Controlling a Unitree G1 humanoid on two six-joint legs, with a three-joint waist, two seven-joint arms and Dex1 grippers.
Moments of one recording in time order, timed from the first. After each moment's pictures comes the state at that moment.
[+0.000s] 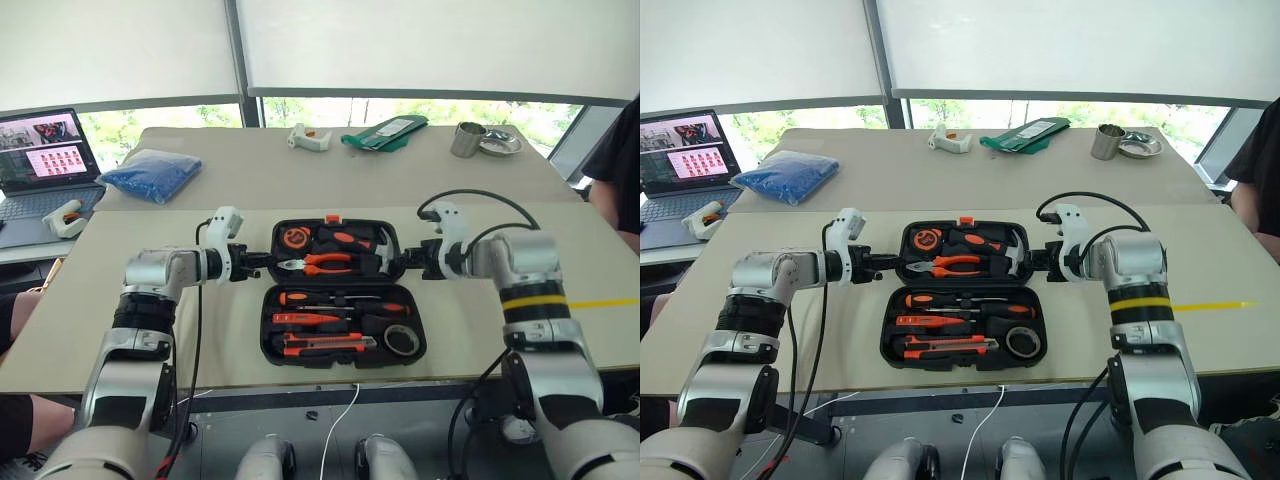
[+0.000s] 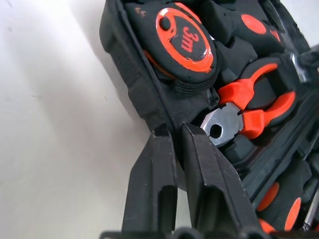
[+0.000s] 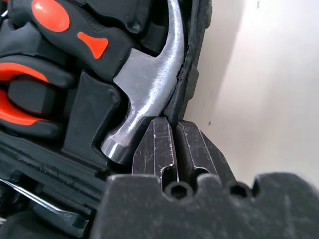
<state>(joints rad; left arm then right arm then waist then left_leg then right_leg) -0.82 0.47 0.07 0.54 -0.36 0.84 -0.80 -0.85 -0.47 -0.05 0.38 0.25 1.07 0.64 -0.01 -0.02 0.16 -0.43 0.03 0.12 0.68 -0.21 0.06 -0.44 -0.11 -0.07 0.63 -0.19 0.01</state>
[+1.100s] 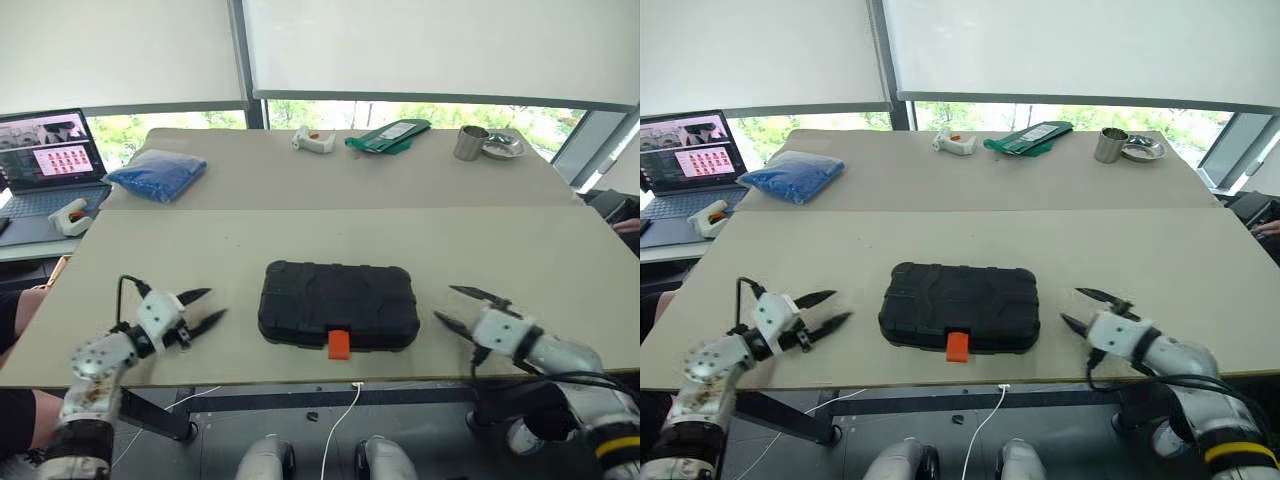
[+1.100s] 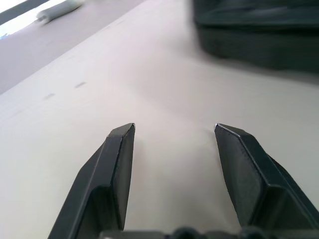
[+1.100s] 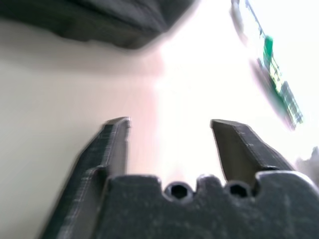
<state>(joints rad) -0.25 0.66 0.17 0.50 -0.22 -0.34 -0.97 -0.03 -0.81 -0.02 0.23 0.13 -0.46 0.69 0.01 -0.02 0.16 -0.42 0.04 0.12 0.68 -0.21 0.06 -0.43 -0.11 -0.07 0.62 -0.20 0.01</state>
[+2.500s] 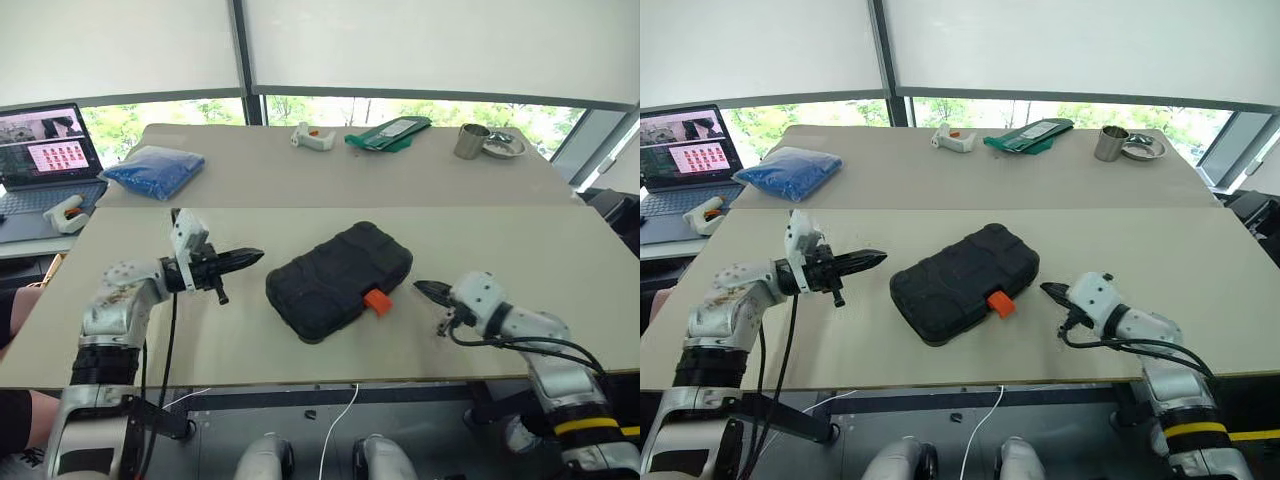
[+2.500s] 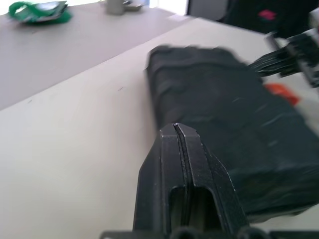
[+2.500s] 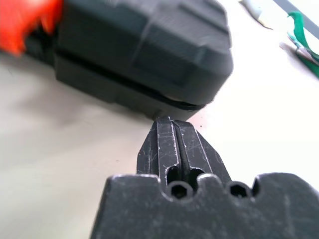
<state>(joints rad) -0.58 0.57 0.06 0.18 -0.43 0.42 -1.17 -0.21 -0.65 -0.03 0.11 0.18 -0.11 0.77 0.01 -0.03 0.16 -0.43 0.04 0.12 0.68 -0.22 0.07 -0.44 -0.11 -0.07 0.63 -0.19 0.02</state>
